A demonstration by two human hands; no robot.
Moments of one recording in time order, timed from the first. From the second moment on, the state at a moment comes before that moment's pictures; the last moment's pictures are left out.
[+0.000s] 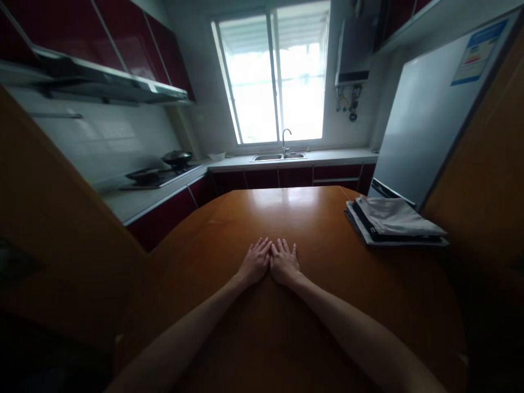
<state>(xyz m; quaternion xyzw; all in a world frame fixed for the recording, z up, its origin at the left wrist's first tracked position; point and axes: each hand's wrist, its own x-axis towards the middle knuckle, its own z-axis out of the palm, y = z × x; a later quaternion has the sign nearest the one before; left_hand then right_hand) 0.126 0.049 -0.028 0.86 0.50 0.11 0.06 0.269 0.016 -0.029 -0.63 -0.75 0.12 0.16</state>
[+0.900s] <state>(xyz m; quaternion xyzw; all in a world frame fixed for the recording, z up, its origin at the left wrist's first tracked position) 0.121 0.050 -0.026 0.87 0.48 0.11 0.08 0.285 0.015 -0.026 -0.65 -0.74 0.10 0.12</state>
